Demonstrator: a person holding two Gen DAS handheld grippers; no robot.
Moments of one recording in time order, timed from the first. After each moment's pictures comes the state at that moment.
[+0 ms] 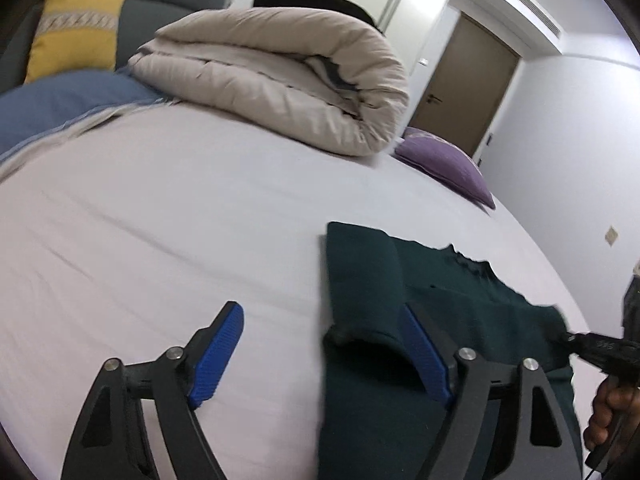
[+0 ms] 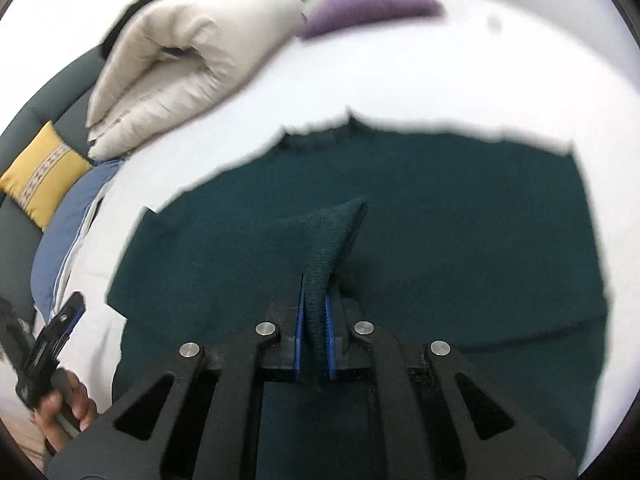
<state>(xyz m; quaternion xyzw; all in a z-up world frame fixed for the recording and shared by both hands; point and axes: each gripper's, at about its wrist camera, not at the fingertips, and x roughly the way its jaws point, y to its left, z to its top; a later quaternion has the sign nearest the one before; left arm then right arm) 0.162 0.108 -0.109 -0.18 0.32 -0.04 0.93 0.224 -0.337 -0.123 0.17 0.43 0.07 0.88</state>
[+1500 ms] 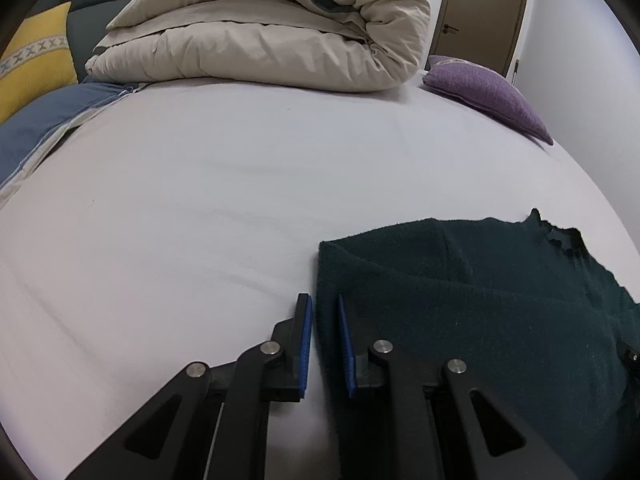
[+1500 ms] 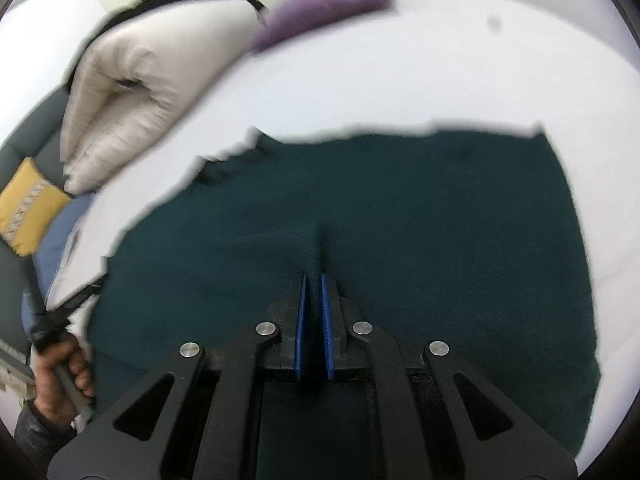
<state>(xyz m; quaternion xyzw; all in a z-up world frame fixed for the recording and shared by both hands) 0.297 0.056 -0.158 -0.06 0.41 0.00 0.91 0.263 -0.414 -0.198 0.23 0.43 0.04 0.87</state>
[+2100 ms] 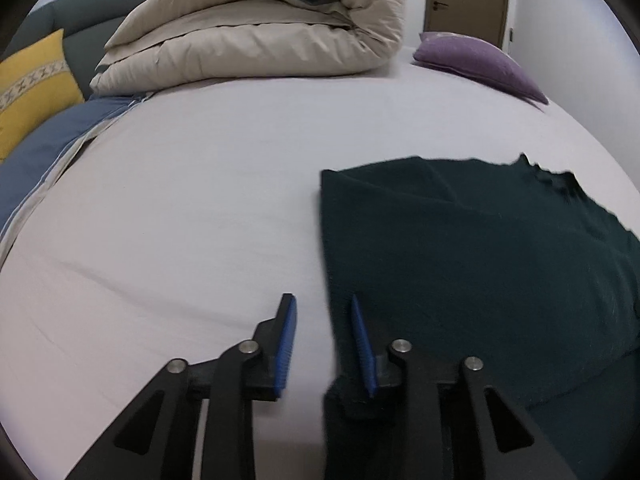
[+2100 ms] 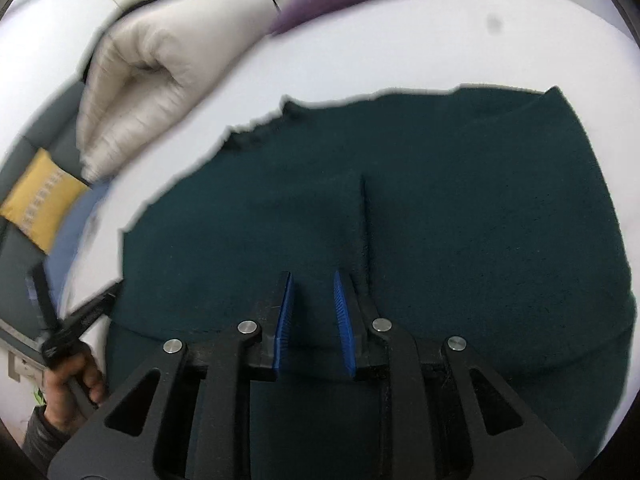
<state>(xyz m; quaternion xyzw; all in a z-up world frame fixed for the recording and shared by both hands) 0.253 0.047 -0.153 -0.01 0.43 0.02 0.90 0.232 -0.388 -0.187 0.24 0.42 0.08 0.87</state>
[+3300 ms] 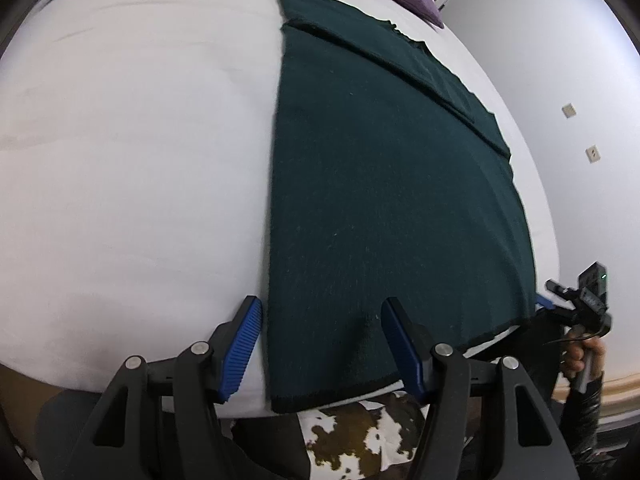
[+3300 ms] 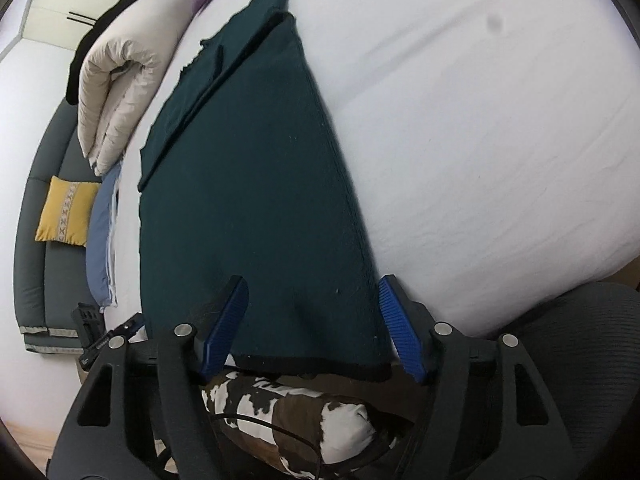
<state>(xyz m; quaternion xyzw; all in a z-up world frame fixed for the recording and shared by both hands) -0.021 0.102 -0.141 -0.16 0.59 -0.20 0.77 -0.118 -0.496 -0.196 0.37 0.54 0.05 0.75</state>
